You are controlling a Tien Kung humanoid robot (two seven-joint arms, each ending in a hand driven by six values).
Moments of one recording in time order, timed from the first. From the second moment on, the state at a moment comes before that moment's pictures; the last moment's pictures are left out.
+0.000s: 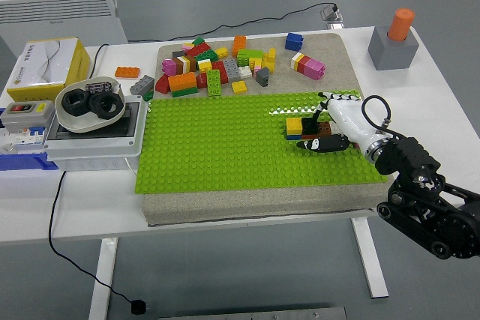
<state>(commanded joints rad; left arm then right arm) -0.07 0.05 -1.72 -0.18 1.81 -0.24 0.31 0.56 -0.28 0.66 1.11 -1.97 -0.24 -0.21</state>
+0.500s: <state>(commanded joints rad) -0.07 0.05 -1.72 -0.18 1.81 -0.24 0.31 0.57 -0.26 0.65 1.07 -1.96 -0.23 -0.21</state>
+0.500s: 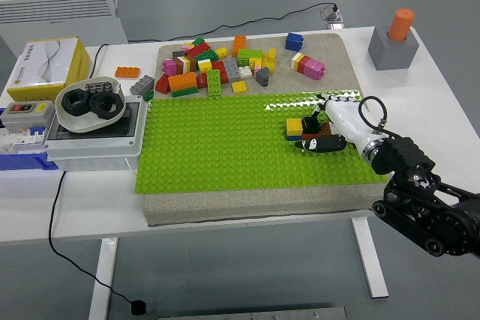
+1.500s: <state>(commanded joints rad) -0.07 0.05 -1.72 -0.18 1.81 -0.24 0.31 0.57 -0.26 0.62 1.06 -1.90 -0.24 -0.19</state>
